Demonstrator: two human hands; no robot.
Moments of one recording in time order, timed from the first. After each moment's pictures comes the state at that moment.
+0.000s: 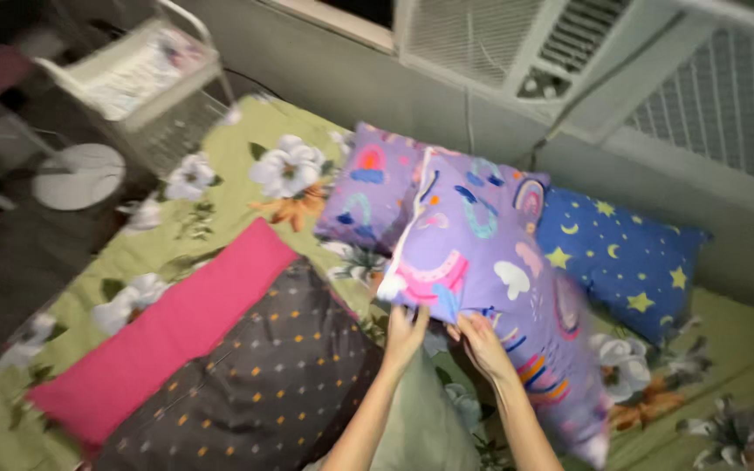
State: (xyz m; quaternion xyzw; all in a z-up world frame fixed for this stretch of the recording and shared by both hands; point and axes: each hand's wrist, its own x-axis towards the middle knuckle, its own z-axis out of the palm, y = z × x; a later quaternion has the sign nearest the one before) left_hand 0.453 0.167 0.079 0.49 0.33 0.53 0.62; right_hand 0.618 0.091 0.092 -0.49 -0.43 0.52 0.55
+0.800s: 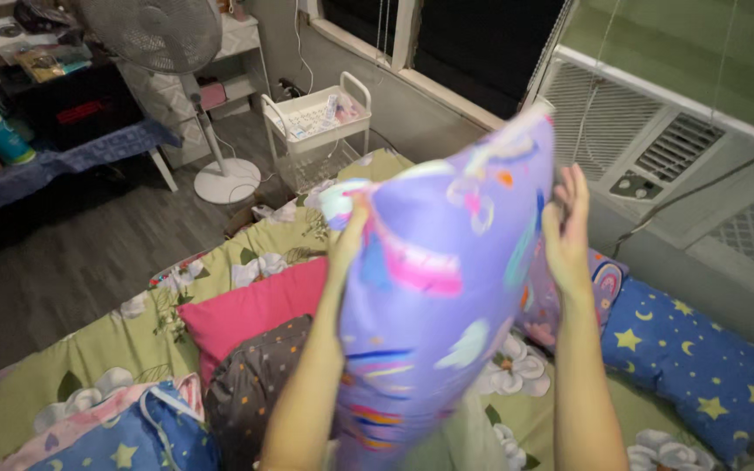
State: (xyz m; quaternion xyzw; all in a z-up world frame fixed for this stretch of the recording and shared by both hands) left_hand 0.193 0.250 0.308 0.32 0.33 0.68 0.57; right_hand 0.510 0.200 0.426 -0.37 -0.66 0.20 0.62
